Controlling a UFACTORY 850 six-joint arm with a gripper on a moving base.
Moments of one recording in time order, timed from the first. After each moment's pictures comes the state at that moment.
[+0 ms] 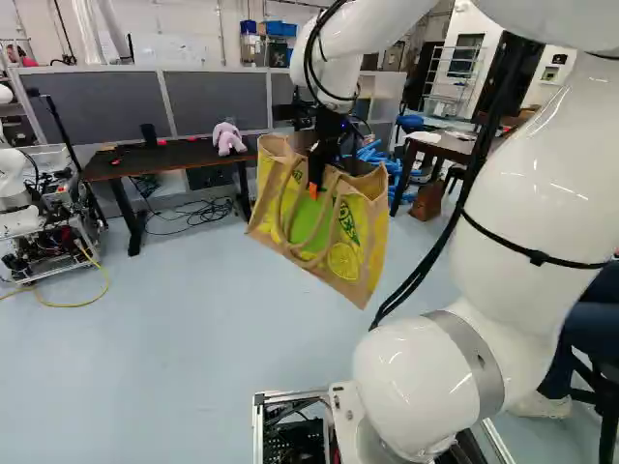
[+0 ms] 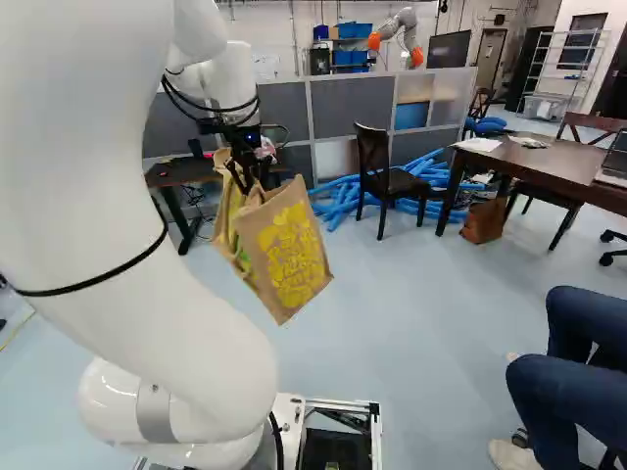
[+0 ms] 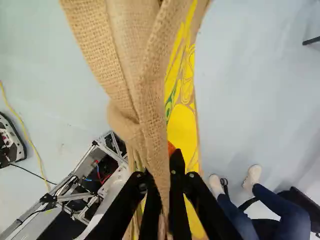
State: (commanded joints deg) arm 7.4 -1.8 -63.0 5.9 -56.9 -35.5
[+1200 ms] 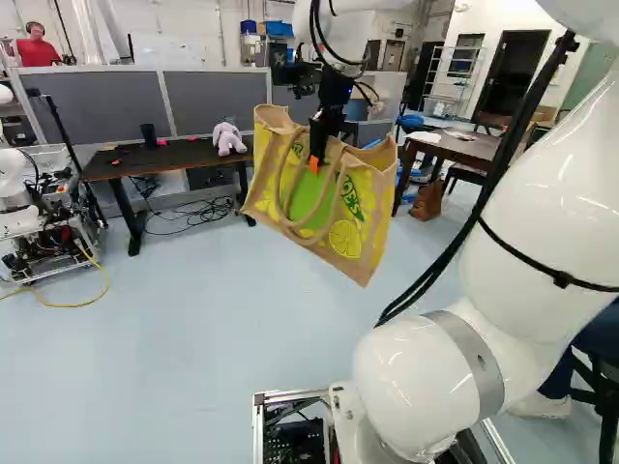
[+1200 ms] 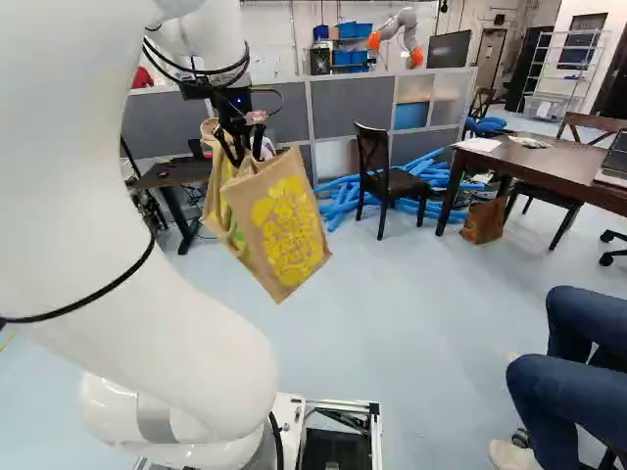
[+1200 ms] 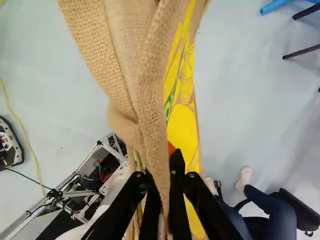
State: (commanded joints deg) arm 7.4 2.5 -68.1 5.9 -62.3 -35.5
